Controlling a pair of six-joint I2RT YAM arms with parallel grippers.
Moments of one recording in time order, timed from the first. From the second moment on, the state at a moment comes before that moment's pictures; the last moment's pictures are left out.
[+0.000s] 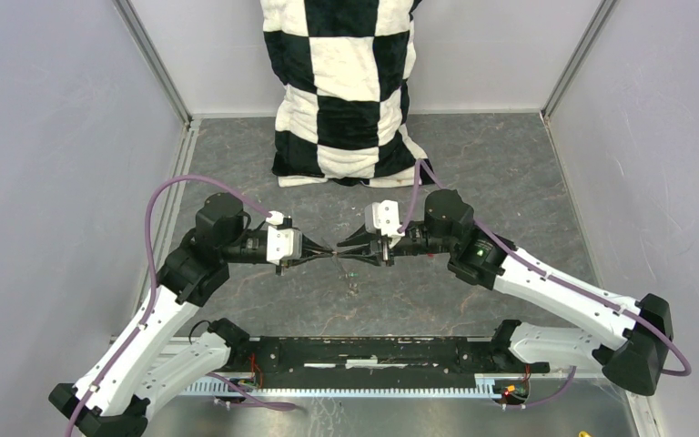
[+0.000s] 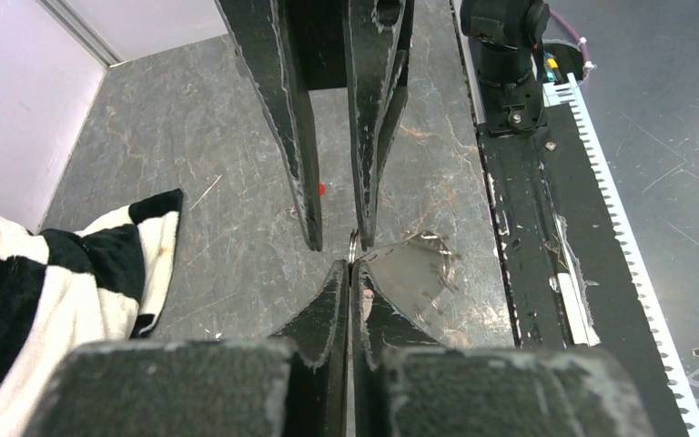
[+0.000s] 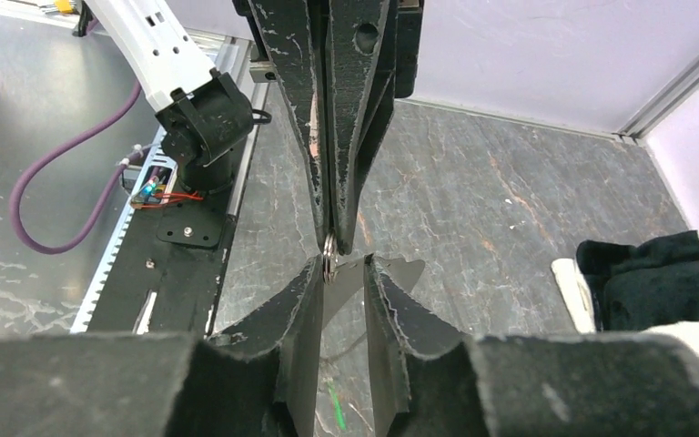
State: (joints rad) left arm -0.56 0.76 0.91 -0.47 0.93 0.55; right arm 0.94 1.10 0.94 0.06 -0.64 -0.28
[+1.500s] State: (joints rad) left arm -0.56 0.73 0.88 -0.22 1.05 0.27; right arm 0.95 1.05 0.66 0.75 -0.64 0.23
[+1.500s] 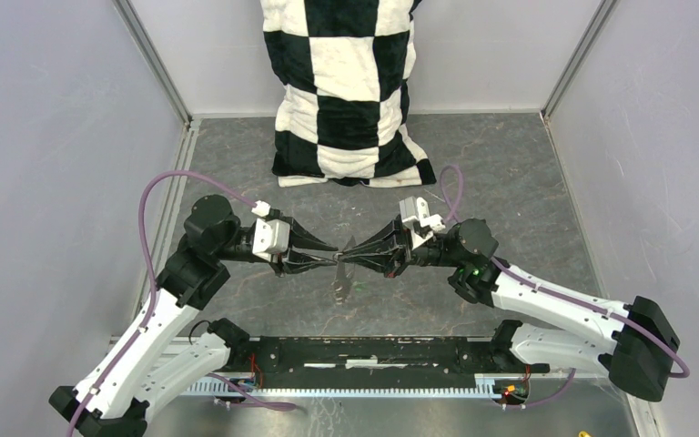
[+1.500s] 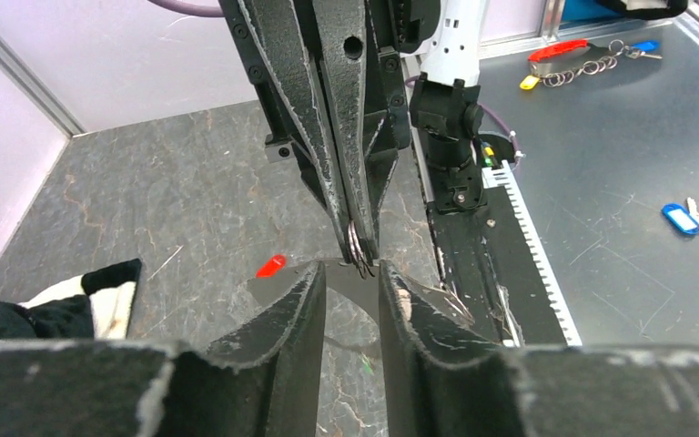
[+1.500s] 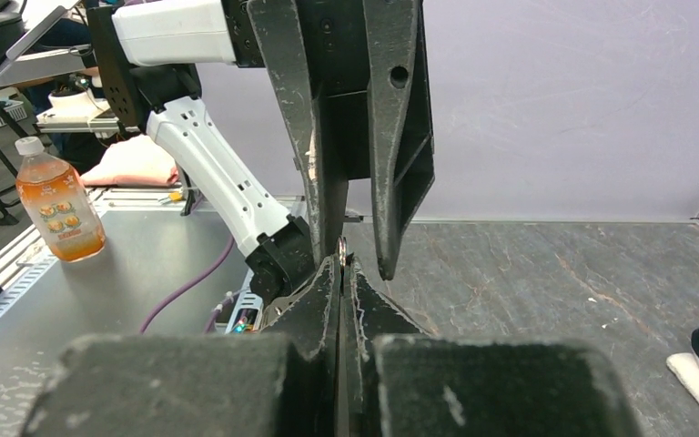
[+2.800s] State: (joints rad) left arm -0.56 0.69 0.91 -0.34 1.25 0.68; right arm 0.94 0.88 0.82 0.30 -0.68 -0.09
